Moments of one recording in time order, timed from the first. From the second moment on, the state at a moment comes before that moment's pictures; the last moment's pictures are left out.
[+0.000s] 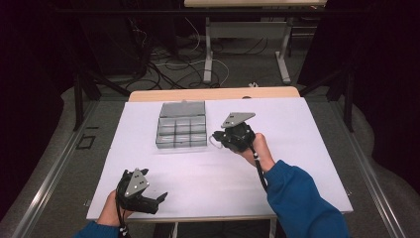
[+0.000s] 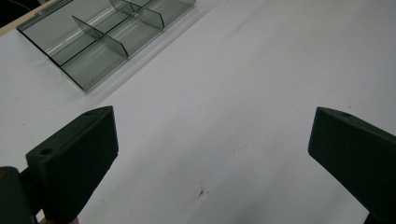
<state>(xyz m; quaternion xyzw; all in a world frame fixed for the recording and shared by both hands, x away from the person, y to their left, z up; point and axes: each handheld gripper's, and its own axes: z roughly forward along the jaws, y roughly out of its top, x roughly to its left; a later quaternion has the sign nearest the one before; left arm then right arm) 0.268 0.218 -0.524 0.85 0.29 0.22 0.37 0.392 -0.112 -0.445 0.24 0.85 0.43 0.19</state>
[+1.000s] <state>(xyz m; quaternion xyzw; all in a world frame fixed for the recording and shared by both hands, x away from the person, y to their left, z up) 0.268 0.218 -0.524 0.85 0.29 0.22 0.37 0.412 -0.070 -0.429 0.23 0.85 0.43 0.19</state>
